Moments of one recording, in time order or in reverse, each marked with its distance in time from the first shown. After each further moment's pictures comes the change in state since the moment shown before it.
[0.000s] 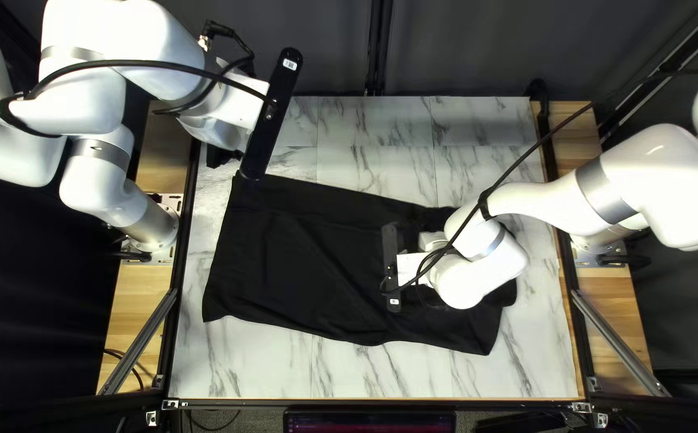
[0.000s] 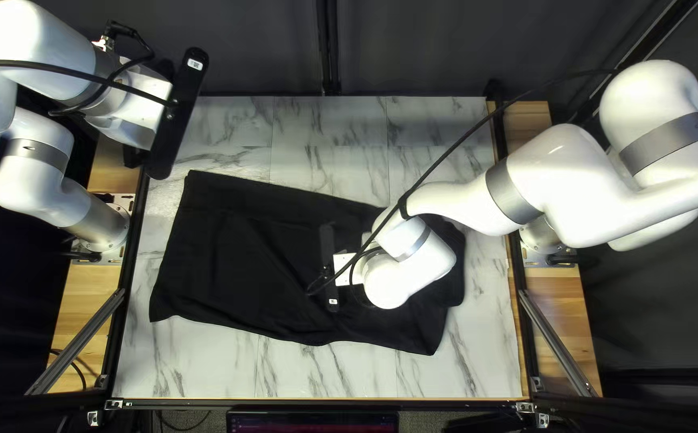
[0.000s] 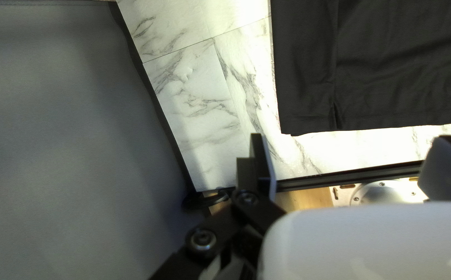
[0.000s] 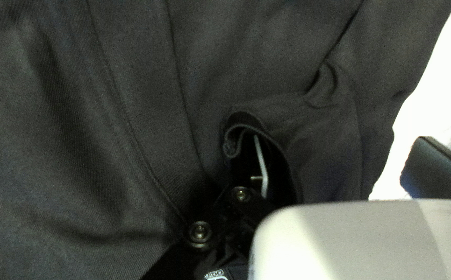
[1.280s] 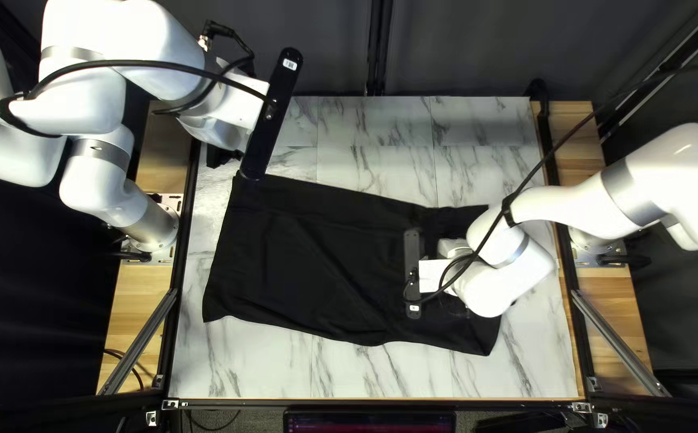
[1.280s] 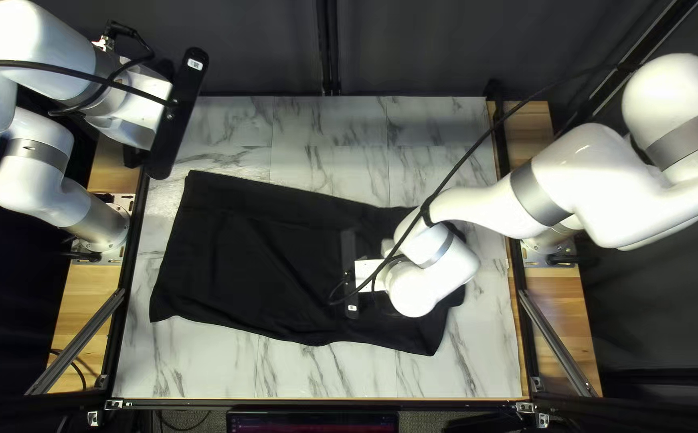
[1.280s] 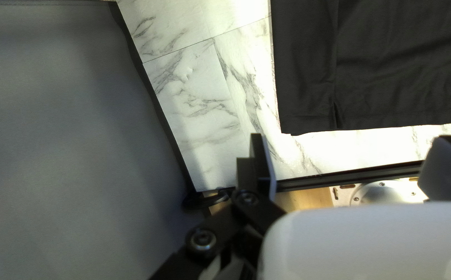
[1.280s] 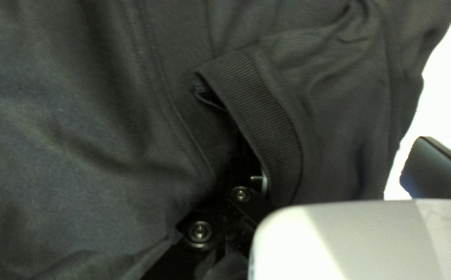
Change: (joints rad) left arm 0.000 0.000 0.000 0.000 0.000 0.000; right arm 0.064 -0.138 0.135 0.029 0.048 0.086
